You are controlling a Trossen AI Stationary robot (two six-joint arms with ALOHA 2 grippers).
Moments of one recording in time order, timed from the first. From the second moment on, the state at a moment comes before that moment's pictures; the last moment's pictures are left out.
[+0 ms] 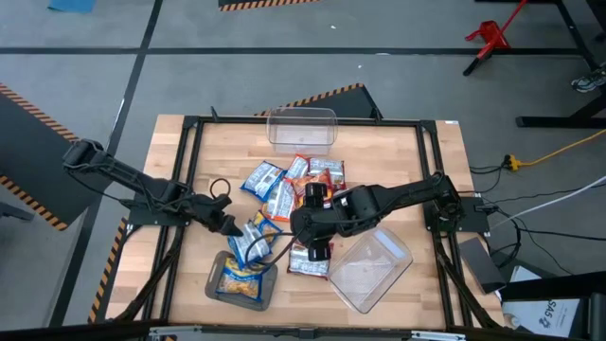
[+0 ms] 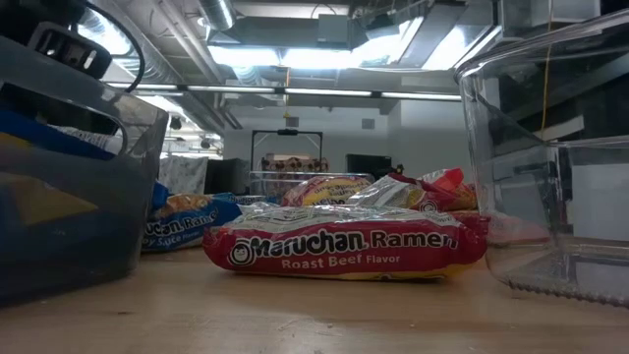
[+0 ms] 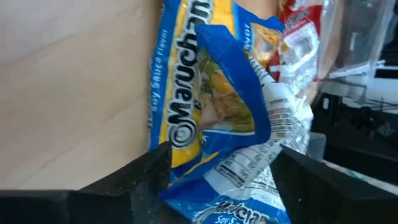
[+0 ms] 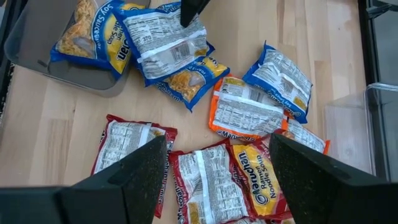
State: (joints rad) left arm -0.32 0.72 0.17 -0.11 0.03 -1.52; right arm 0.32 2.09 2.34 -1.30 0.30 0.13
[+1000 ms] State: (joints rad) left arm -0.32 0.72 0.20 0.29 -0.07 -1.56; right arm 0.32 2.00 2.34 -1.31 0.30 0.17
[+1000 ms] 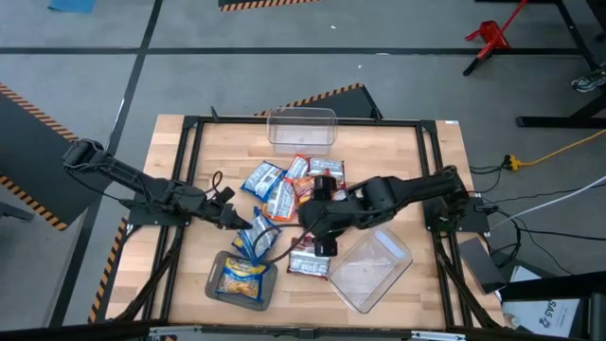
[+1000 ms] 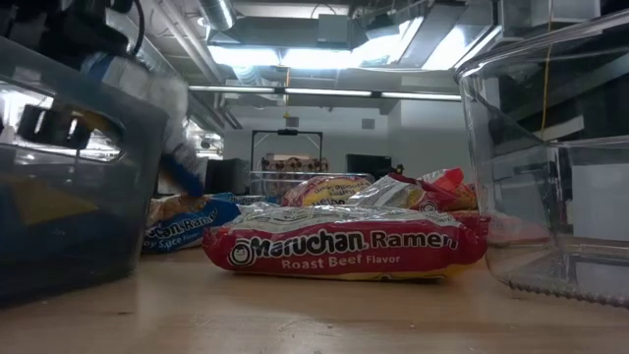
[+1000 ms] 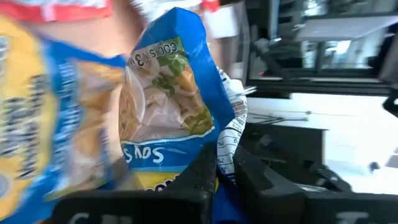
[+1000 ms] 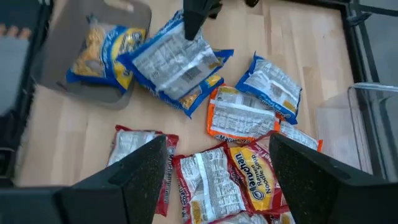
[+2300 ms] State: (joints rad) left arm -0.62 0.87 0.79 -0.45 -0.12 -0.82; right arm 0.32 1.90 2.34 -1.32 0.30 0.33
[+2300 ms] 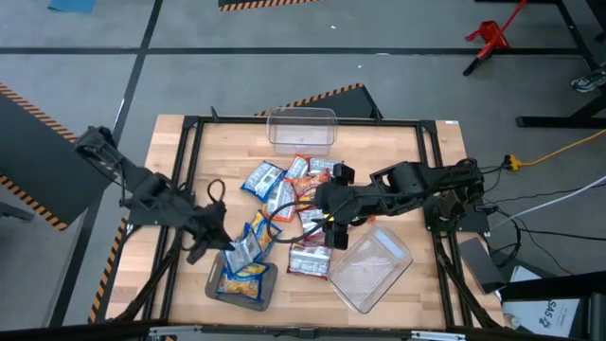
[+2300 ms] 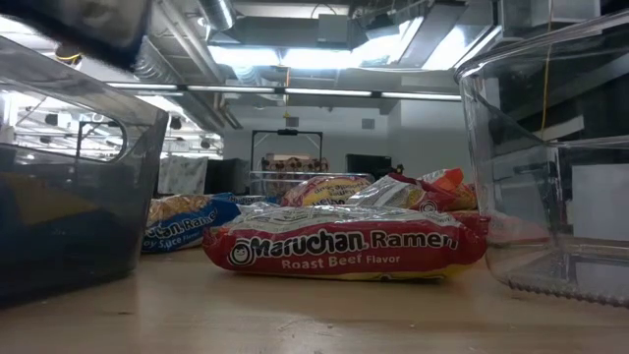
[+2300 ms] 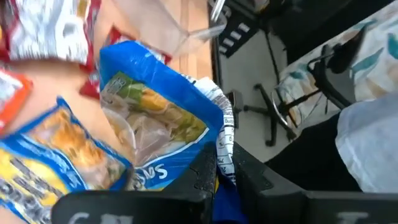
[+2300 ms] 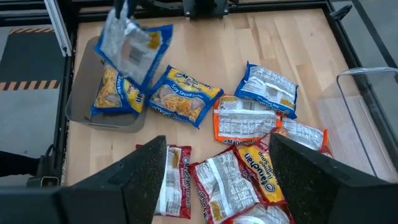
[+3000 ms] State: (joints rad) left arm -0.73 1.07 0.91 -0.64 -0.11 -1.44; right arm 0.32 1.90 2.34 -1.36 0.31 0.30
